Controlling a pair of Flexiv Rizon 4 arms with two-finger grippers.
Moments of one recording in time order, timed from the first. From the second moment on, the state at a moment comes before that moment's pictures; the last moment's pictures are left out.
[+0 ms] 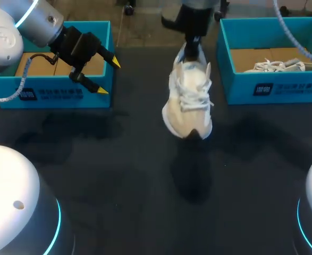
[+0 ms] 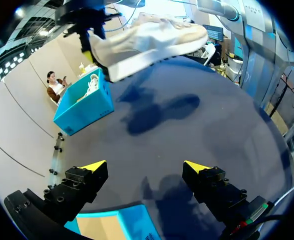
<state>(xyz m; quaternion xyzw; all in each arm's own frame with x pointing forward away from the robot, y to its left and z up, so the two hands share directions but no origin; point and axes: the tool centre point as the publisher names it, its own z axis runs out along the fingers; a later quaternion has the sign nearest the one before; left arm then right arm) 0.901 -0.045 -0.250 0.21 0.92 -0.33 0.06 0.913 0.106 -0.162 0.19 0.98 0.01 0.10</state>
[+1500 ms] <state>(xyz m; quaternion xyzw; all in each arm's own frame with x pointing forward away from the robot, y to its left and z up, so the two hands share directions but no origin) 0.901 -0.045 -0.250 0.21 0.92 -0.34 0.06 0.958 0.032 -0.159 0.24 0.97 -0.01 0.07</state>
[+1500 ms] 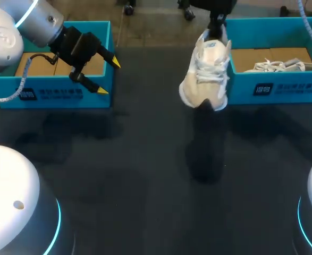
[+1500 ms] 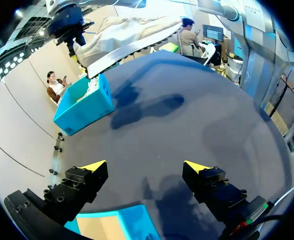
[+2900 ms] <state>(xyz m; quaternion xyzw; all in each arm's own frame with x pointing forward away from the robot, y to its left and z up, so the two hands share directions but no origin) 0.901 -0.045 -0.250 0.21 0.92 -0.33 0.06 1.076 -0.189 -0.163 0.28 0.94 -0.11 0.14</state>
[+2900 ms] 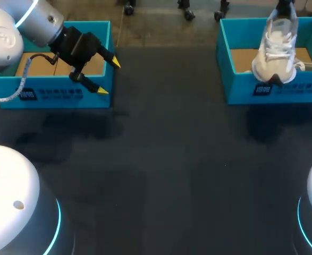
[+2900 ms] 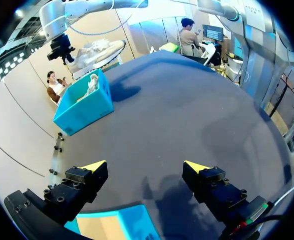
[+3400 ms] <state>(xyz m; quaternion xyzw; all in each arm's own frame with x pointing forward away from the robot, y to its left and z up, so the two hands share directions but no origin) 0.901 -0.045 -0.250 0.21 0.92 -0.33 0.06 1.131 -0.240 -0.160 0.31 0.93 -0.12 0.15</state>
